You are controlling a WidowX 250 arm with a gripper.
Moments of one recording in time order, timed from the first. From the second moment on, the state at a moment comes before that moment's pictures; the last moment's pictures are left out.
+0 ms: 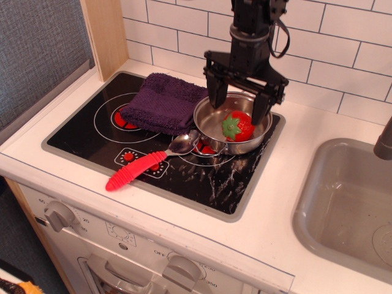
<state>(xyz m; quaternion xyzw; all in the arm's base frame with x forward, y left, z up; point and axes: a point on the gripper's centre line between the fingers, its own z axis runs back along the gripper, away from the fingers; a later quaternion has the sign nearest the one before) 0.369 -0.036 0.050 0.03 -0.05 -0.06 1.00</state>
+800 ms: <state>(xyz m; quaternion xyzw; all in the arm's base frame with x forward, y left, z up) 0.371 -0.024 0.024 0.02 -0.01 -0.05 1.00</state>
